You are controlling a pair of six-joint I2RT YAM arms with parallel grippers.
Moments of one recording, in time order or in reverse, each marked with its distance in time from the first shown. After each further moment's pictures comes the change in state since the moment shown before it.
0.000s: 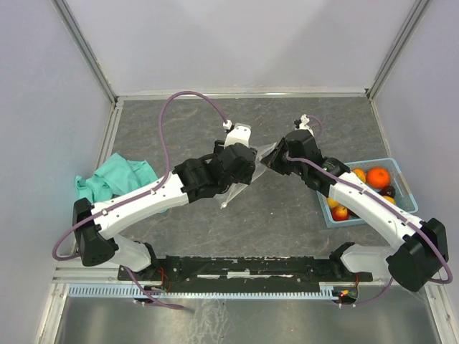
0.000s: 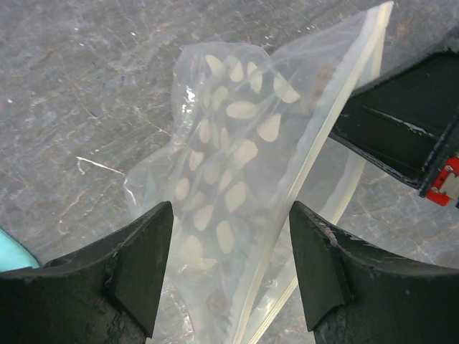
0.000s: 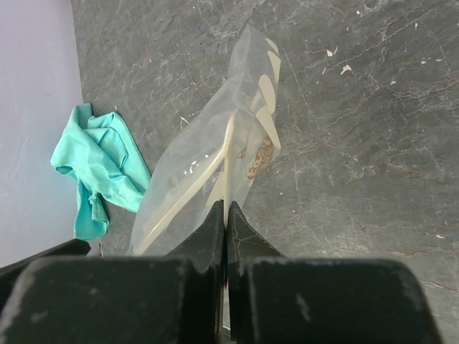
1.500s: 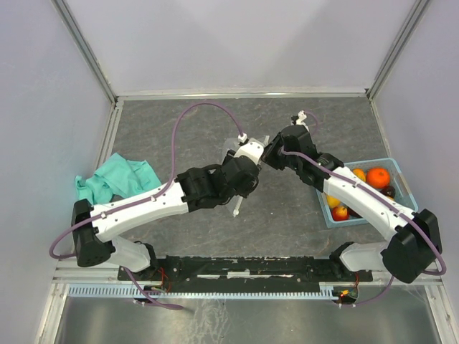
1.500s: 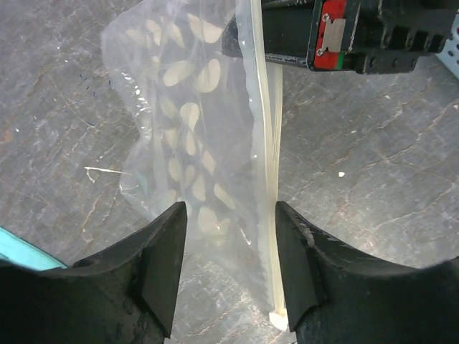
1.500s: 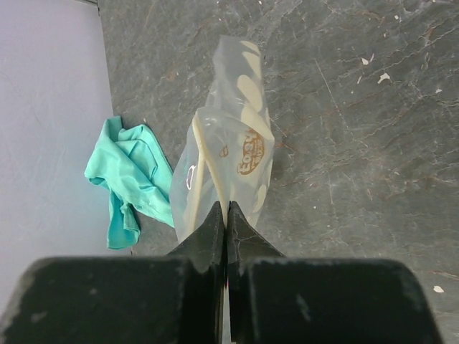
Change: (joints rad) left arm -0.082 -0.018 -0.053 -0.003 0.034 0.176; right arm 0.000 0.071 0.040 0.075 -0.017 0.084
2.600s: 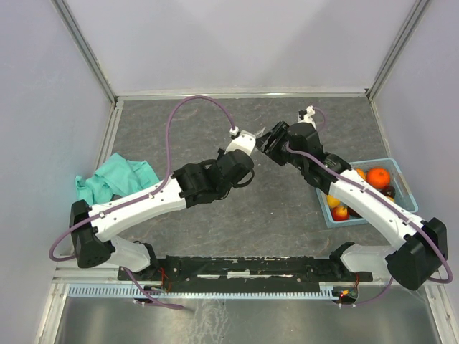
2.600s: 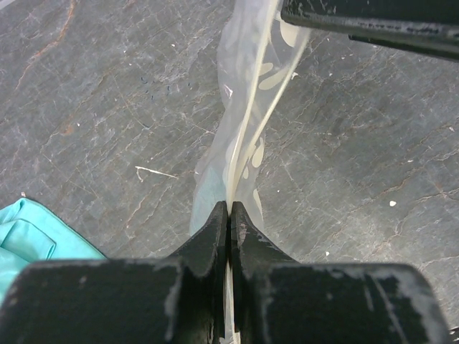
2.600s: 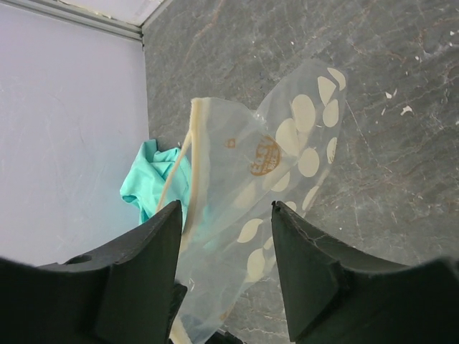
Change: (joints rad) left arm 0.056 -0.013 -0.001 -0.001 -0.098 0.025; right arm 0.000 -0.059 0.023 0.037 0.047 0.006
